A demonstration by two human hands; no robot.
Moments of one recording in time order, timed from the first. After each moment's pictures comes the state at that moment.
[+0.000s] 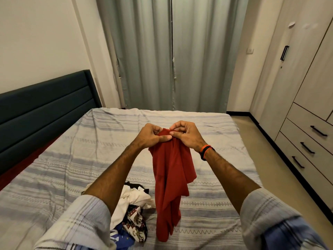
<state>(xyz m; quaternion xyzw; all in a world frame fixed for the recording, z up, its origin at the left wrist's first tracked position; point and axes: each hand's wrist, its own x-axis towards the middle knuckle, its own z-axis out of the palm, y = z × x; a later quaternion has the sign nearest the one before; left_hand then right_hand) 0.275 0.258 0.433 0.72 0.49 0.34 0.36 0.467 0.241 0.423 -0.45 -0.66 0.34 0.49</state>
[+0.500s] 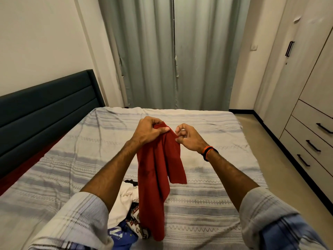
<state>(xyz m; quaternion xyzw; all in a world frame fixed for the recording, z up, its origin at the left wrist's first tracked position) 0.272 0.254 0.450 0.76 0.50 0.37 0.19 0.474 0.243 0.405 -0.49 -0.68 0.36 0.41</state>
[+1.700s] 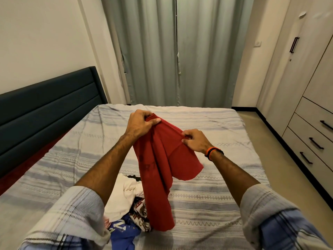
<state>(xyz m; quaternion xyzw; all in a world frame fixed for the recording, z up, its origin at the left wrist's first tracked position) 0.244 0.248 0.458 0.72 0.54 0.40 0.14 0.485 0.236 0.386 -0.56 -0.73 0.23 0.31</state>
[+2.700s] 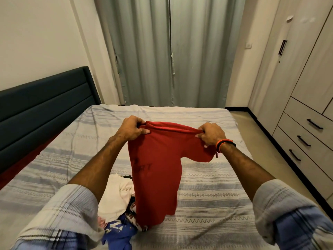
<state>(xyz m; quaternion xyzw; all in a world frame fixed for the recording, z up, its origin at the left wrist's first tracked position) 0.221 0.250 0.449 0.73 0.59 0.28 0.19 0.536 0.218 0.420 -0.71 -0.67 0.12 0.18</state>
